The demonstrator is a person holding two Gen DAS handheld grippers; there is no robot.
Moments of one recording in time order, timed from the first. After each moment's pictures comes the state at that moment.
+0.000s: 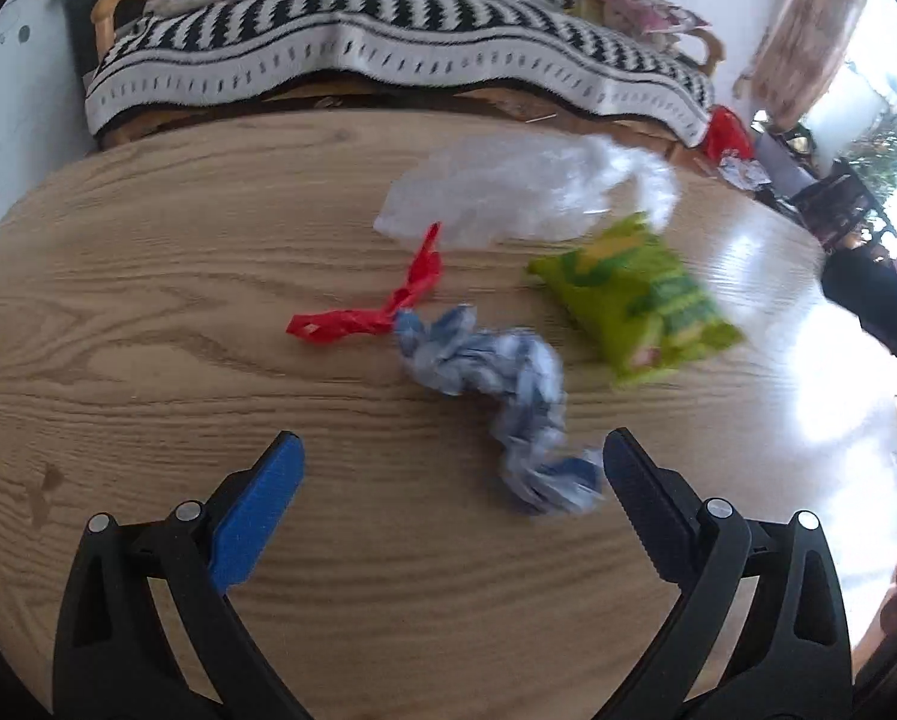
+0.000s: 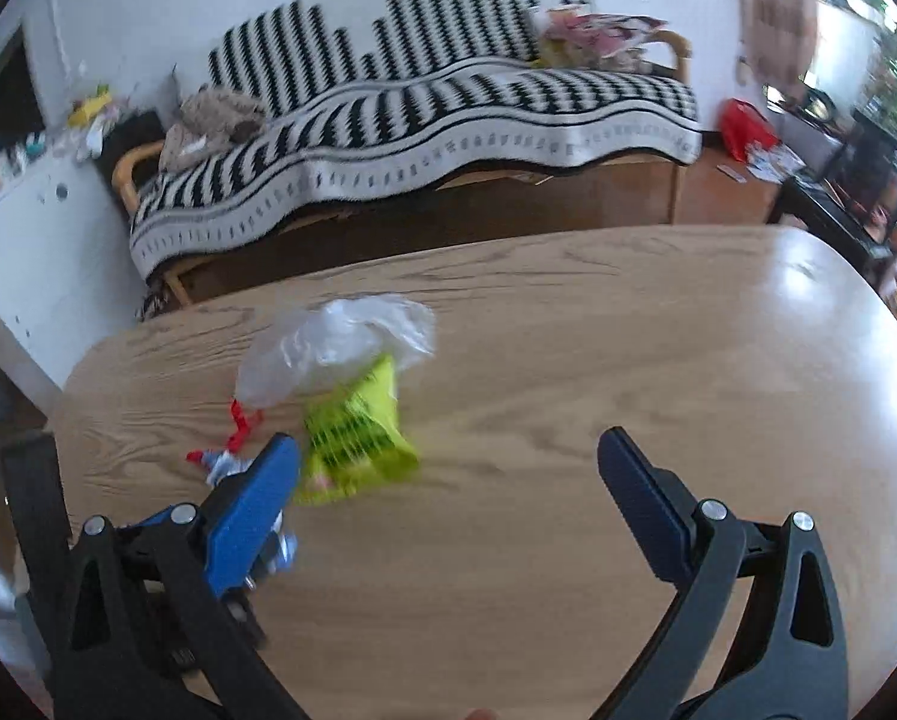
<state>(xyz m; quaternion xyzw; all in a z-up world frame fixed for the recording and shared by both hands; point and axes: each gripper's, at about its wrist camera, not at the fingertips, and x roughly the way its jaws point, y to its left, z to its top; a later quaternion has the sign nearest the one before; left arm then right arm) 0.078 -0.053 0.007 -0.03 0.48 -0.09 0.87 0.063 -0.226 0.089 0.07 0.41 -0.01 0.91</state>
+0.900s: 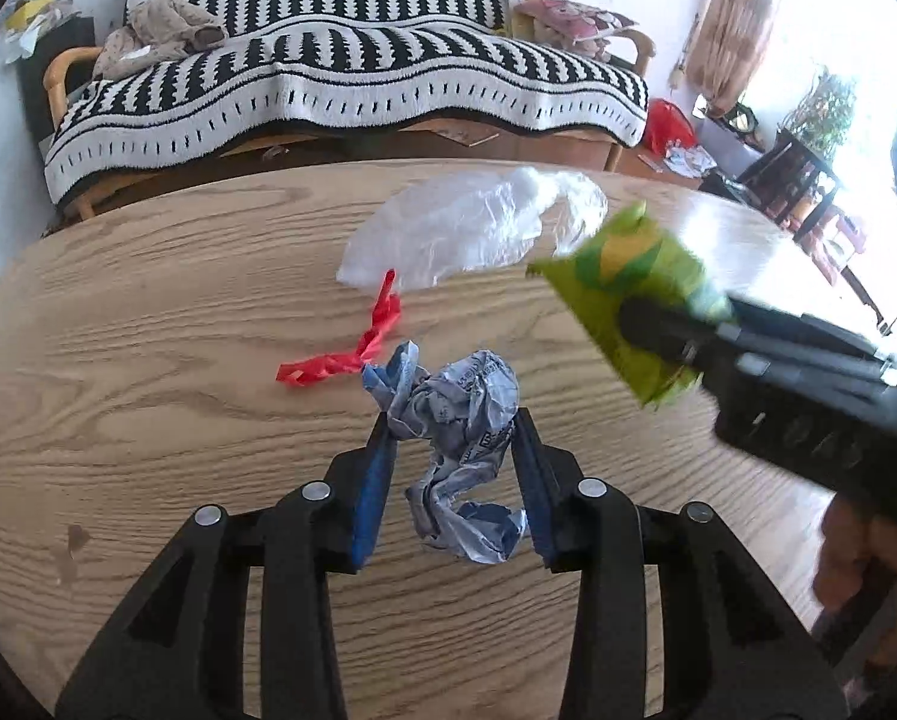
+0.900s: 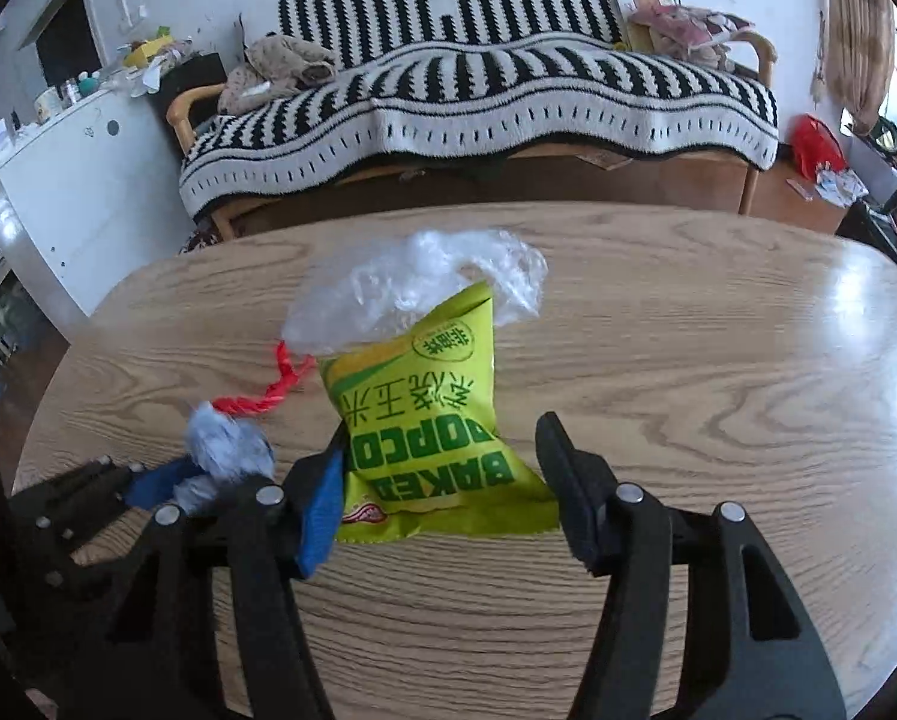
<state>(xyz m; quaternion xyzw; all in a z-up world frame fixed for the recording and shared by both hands) 0.058 -0.055 0.028 0.01 0.44 -0.16 0.89 0.056 -0.200 0.062 0.05 0.42 0.07 0.90</state>
